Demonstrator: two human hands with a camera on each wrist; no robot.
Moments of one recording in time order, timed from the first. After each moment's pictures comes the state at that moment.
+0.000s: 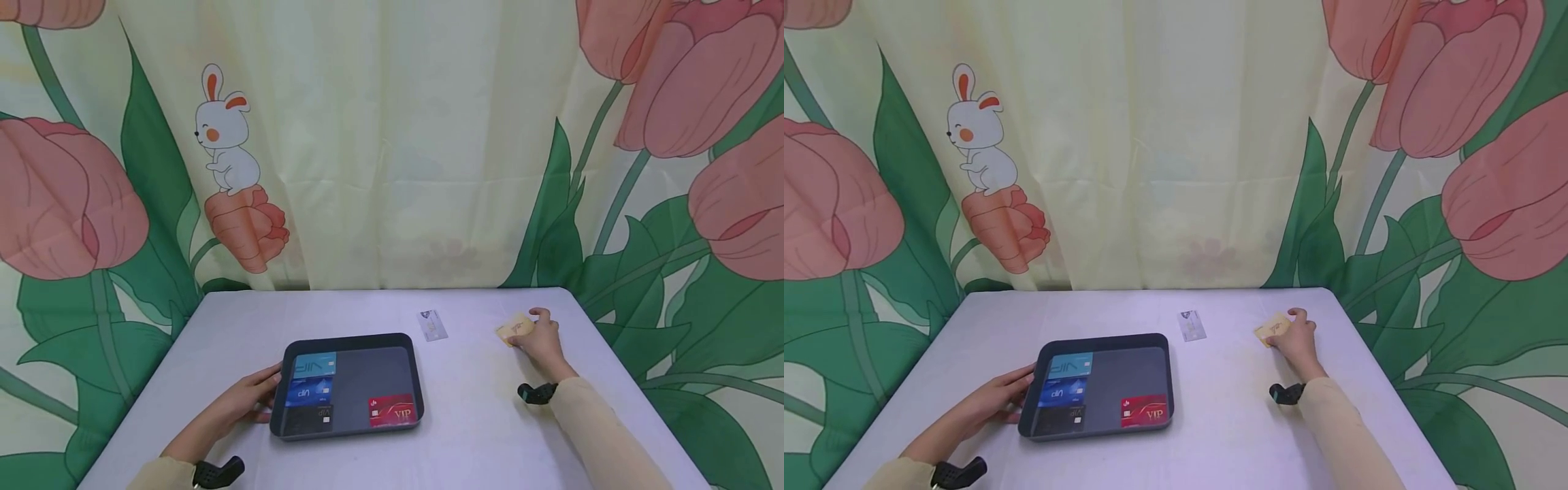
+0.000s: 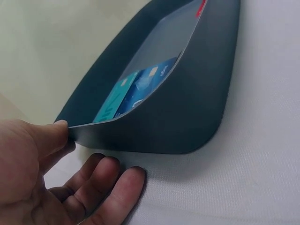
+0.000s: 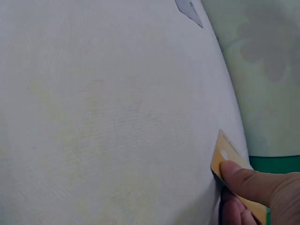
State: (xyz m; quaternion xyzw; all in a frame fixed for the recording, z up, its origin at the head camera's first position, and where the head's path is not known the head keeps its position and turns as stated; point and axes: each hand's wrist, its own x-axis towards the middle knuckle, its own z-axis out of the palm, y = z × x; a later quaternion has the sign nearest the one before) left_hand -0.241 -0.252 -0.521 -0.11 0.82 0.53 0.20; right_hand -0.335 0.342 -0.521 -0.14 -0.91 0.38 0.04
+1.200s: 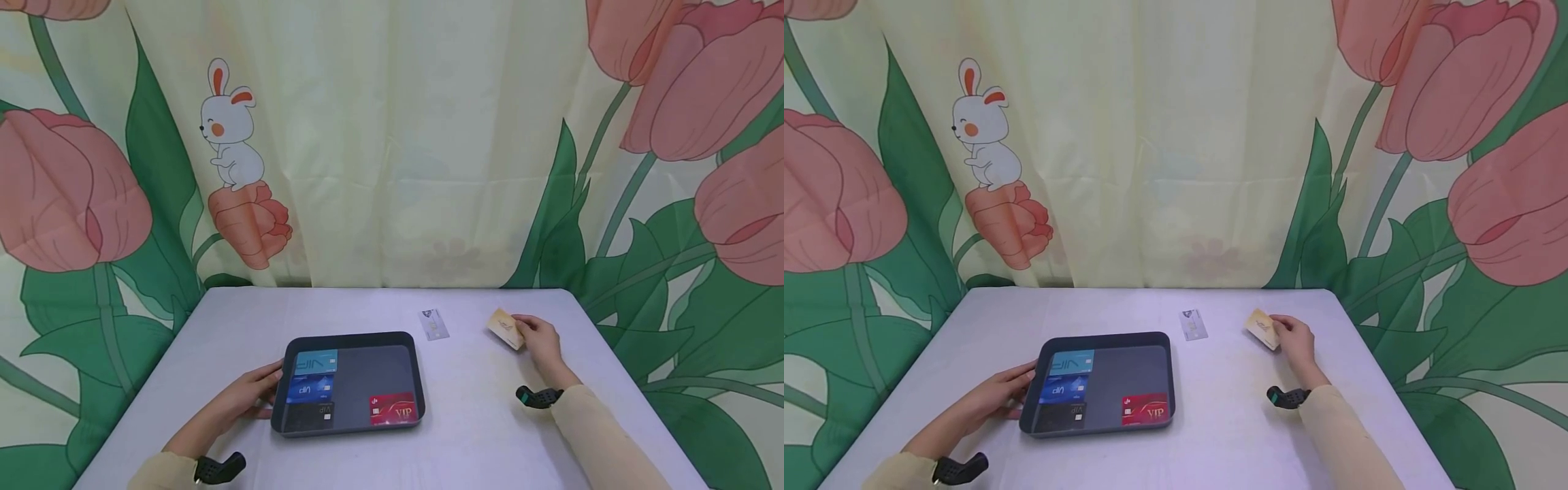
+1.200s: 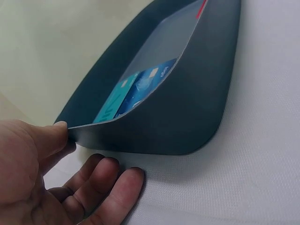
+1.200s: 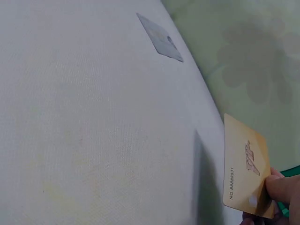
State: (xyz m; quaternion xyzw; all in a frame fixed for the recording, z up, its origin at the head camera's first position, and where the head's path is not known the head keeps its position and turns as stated) left_hand -0.241 -0.253 -0.522 -0.11 0.82 0.53 0.19; right_hand -0.338 0.335 -0.522 -0.14 -0.85 0.51 0.03
